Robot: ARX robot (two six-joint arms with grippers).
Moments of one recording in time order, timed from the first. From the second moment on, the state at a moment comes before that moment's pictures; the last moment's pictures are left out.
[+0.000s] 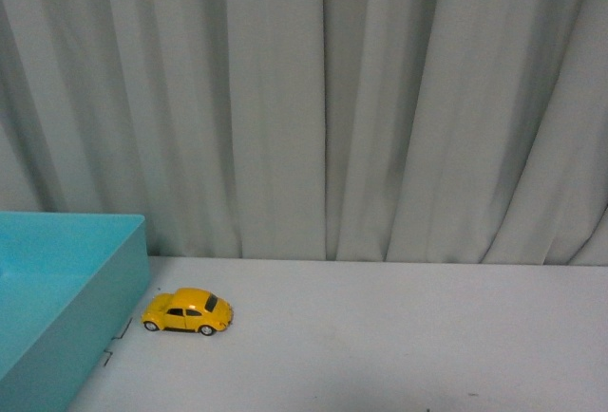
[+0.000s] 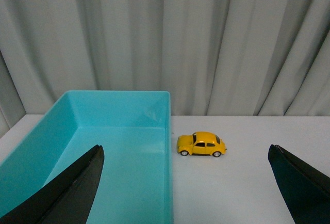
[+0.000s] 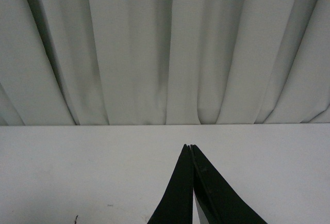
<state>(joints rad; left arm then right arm) 0.00 0.01 0.01 0.00 0.00 0.00 0.00 0.85 0.04 0.81 0.00 -0.02</state>
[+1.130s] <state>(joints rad) 0.00 0.01 0.01 0.00 0.00 0.00 0.00 0.26 0.01 0.26 0.00 -0.02</state>
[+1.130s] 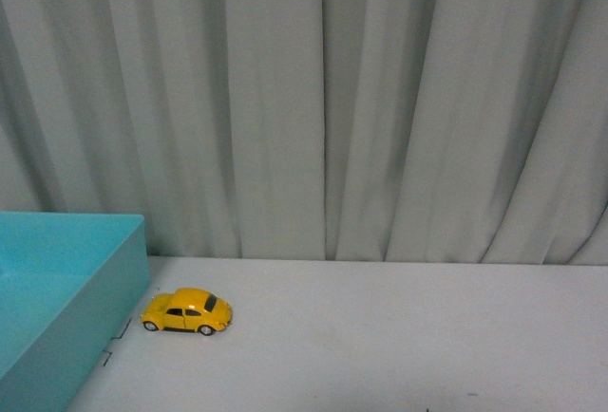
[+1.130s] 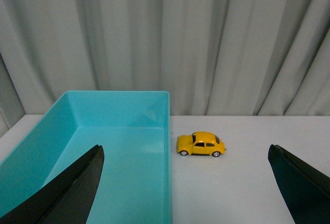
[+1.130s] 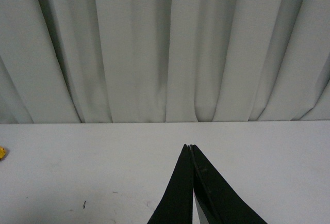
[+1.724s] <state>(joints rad) 0.00 0.01 0.01 0.00 0.00 0.00 0.00 0.00 0.01 -0.01 0.00 -0.01</state>
